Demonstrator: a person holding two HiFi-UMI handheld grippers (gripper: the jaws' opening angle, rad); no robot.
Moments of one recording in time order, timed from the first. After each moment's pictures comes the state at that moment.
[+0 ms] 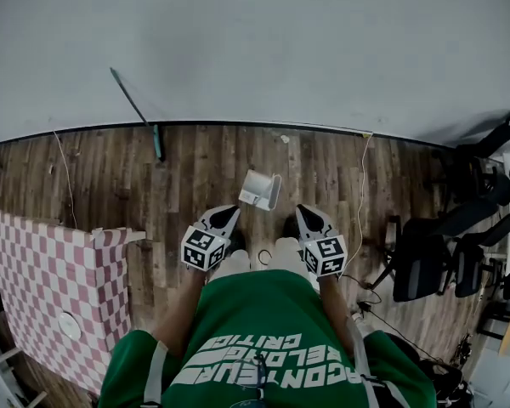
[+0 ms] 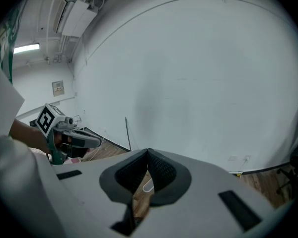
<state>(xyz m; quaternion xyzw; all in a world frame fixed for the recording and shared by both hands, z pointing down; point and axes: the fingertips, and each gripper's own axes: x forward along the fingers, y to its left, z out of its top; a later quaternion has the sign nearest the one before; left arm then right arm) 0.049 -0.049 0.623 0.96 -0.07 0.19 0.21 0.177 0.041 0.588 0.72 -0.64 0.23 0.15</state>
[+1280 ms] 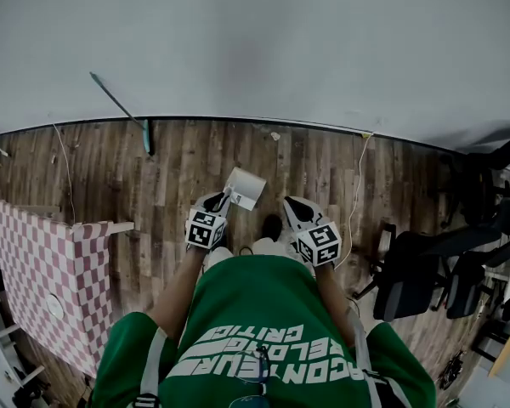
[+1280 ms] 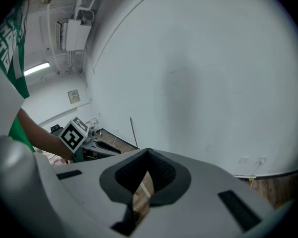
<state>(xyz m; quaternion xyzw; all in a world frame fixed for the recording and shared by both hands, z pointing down) 0.215 -0.037 0.715 0.91 -0.16 0.34 0.18 0.344 0.059 0.613 0.64 -0.72 0.26 0.12</state>
